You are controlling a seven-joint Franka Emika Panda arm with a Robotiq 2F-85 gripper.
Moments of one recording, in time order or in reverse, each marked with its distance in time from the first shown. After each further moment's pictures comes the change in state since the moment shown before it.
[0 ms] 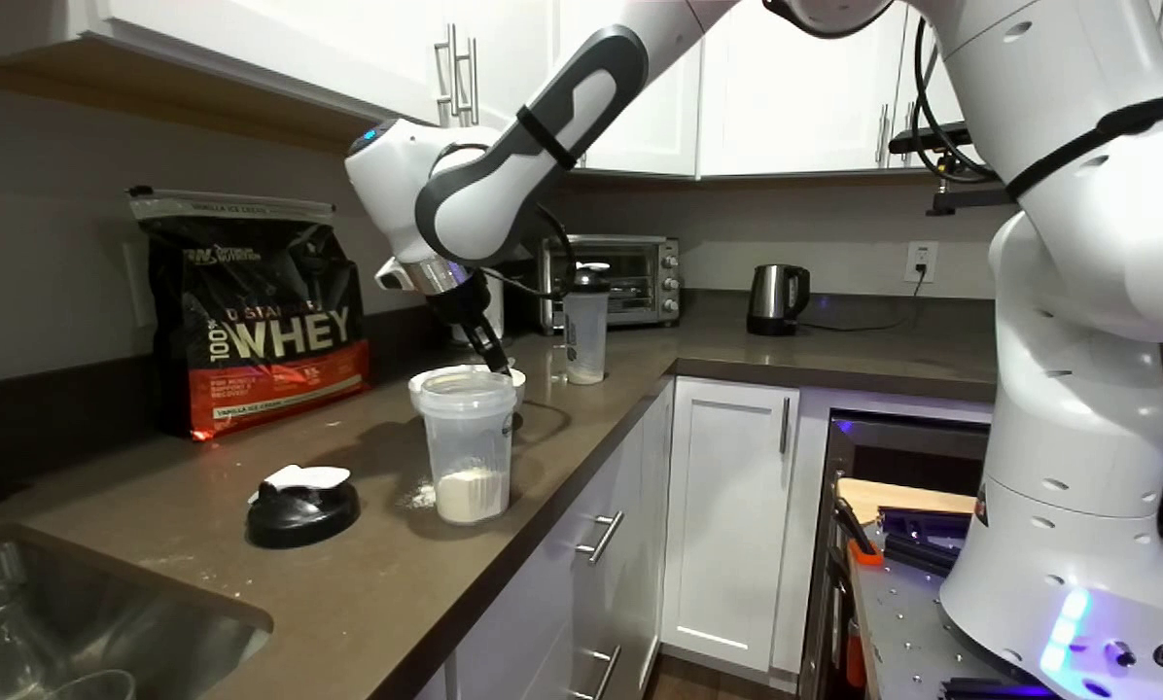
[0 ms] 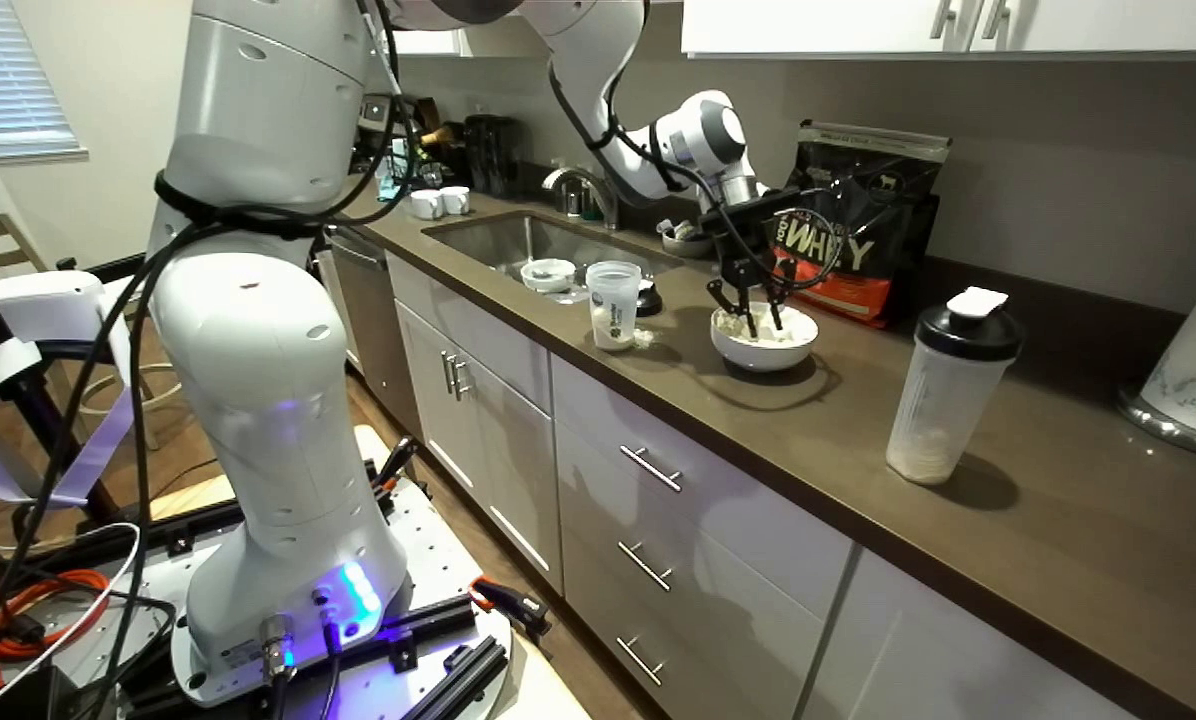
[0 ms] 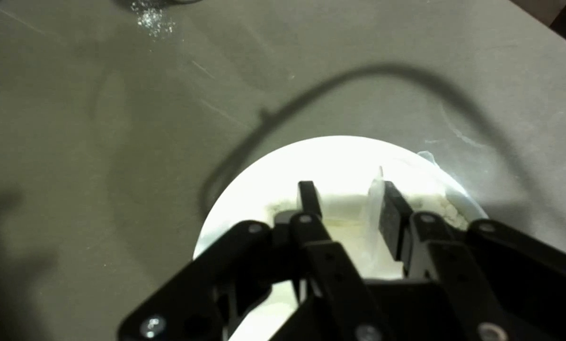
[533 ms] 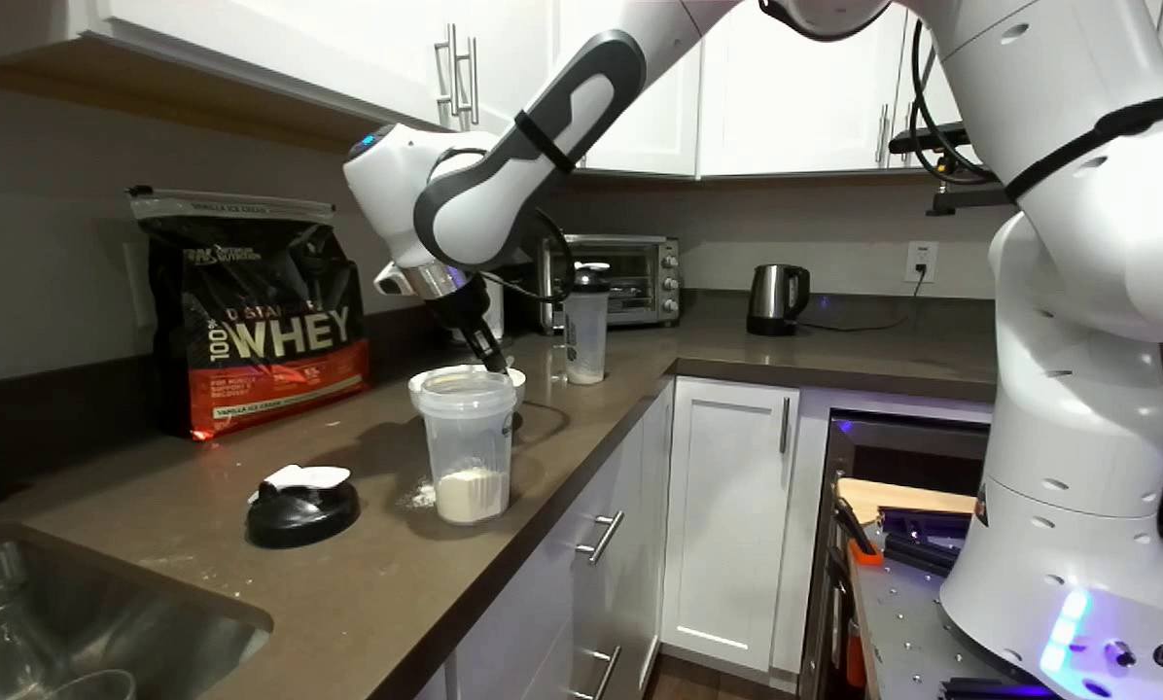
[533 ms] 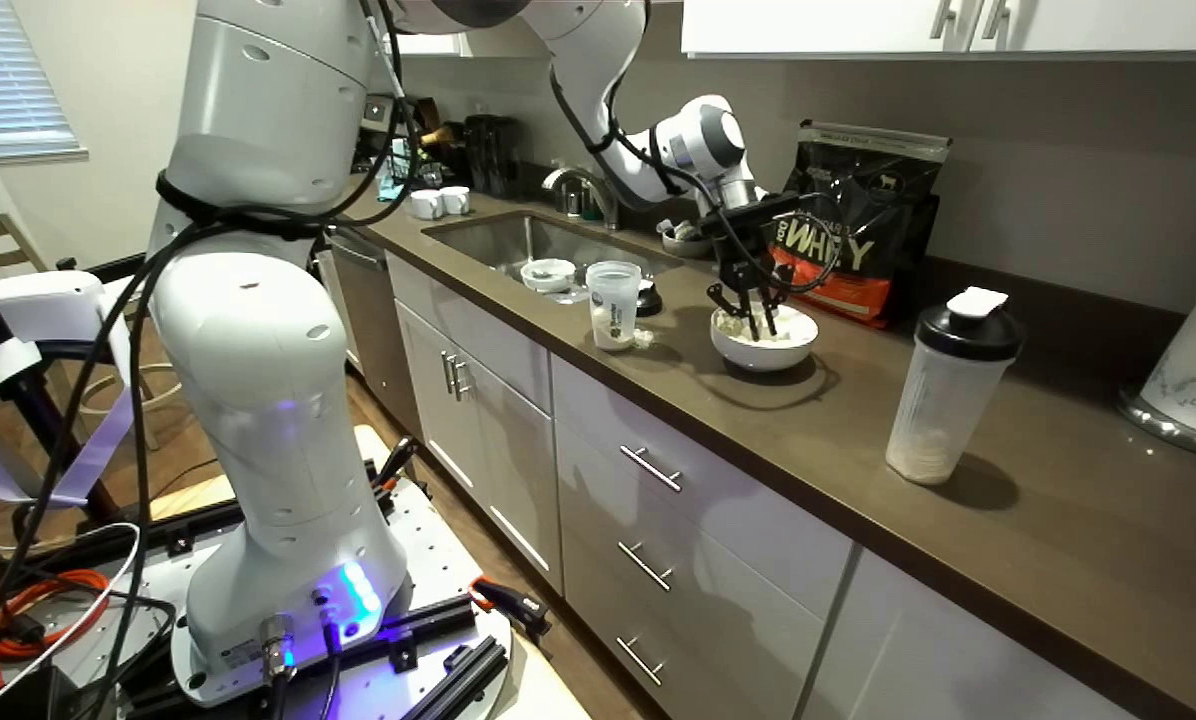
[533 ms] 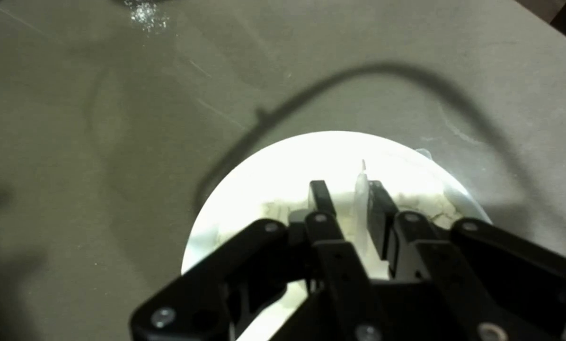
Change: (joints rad) arm 0.000 0.010 0.003 0.003 0.001 0.000 -0.002
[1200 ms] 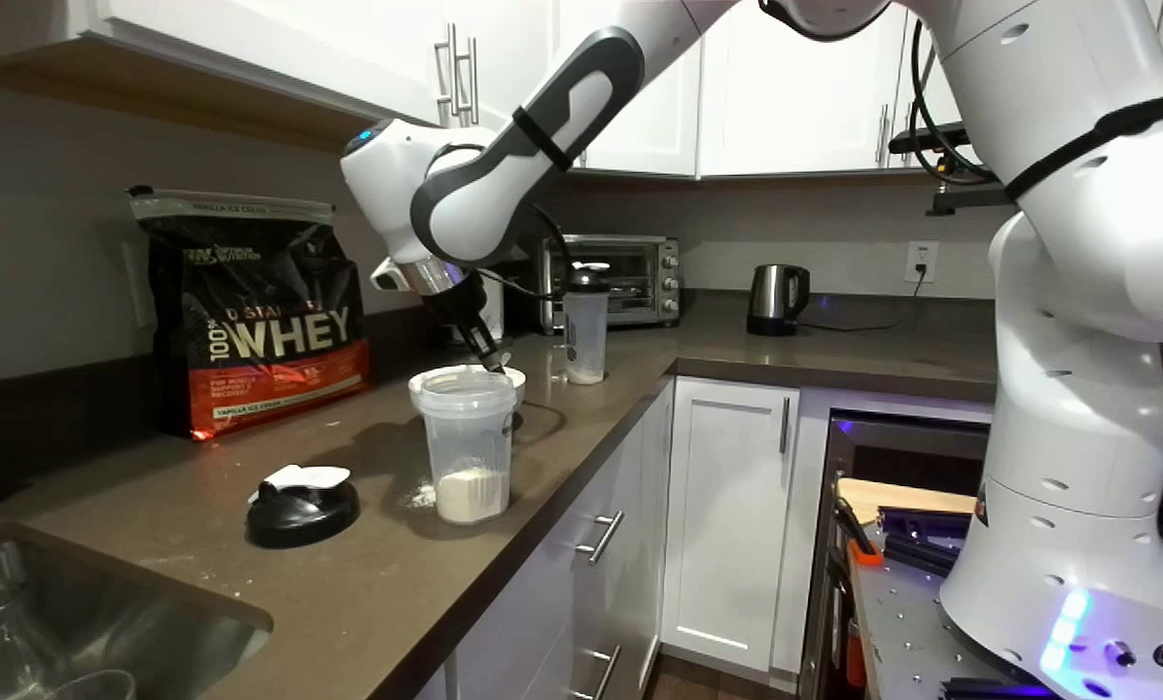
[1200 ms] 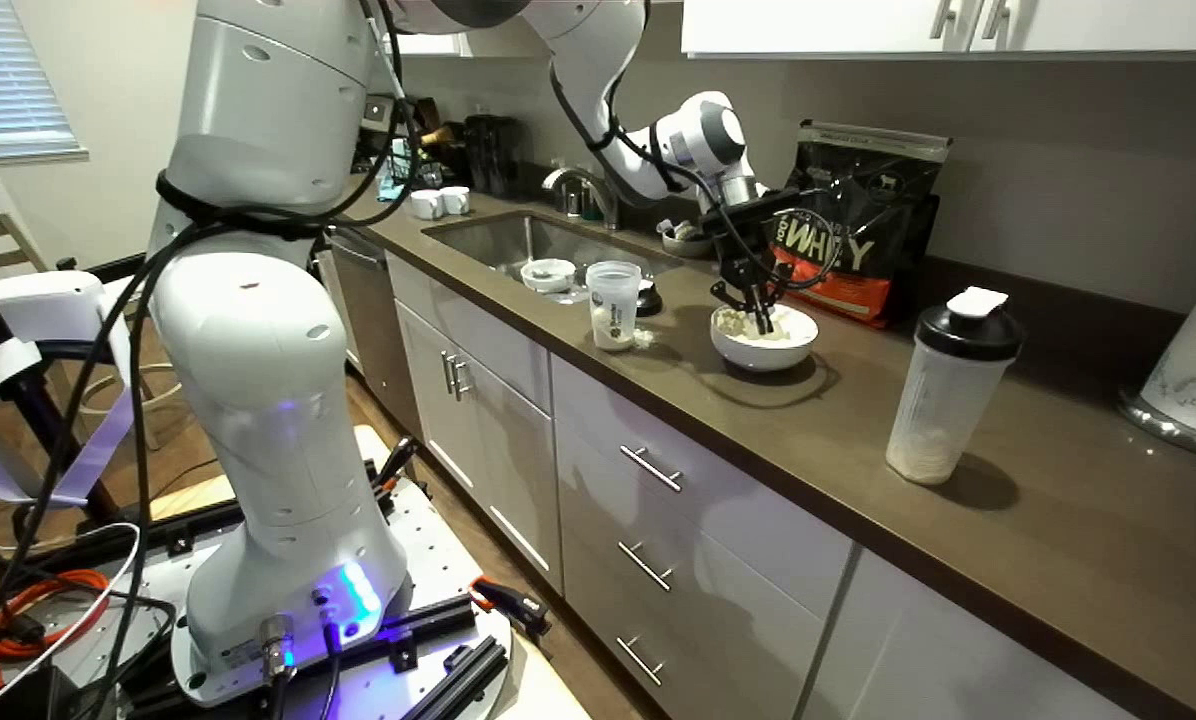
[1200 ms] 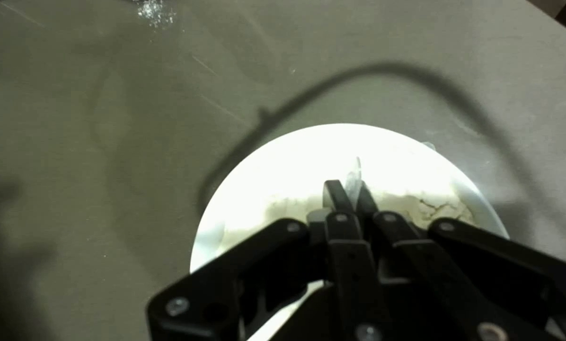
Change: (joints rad) arm 0.000 0.000 0.002 0.011 0.000 0.000 -0.002
